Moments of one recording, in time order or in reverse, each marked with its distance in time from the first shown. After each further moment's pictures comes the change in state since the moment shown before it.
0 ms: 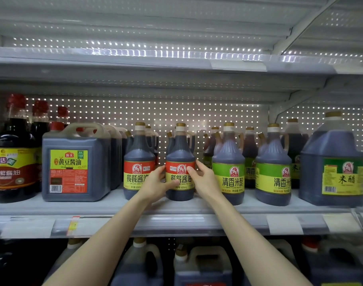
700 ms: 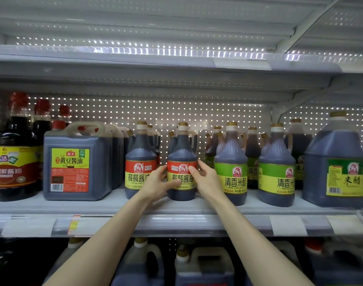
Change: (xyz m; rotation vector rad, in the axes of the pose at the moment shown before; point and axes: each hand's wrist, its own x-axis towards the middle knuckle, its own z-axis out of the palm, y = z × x) left_hand 0.000 0.000 -0.001 -0.047 -0.013 -0.004; right_hand 0.004 0.006 0.001 -0.005 0.009 -0.011
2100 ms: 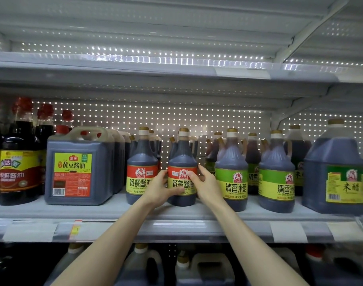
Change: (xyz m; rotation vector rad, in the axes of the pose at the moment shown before) left_hand 0.005 -0.005 0.000 0.033 0.002 0.011; right_hand 0.000 -0.003 0.001 -0.047 -0.005 -0.037
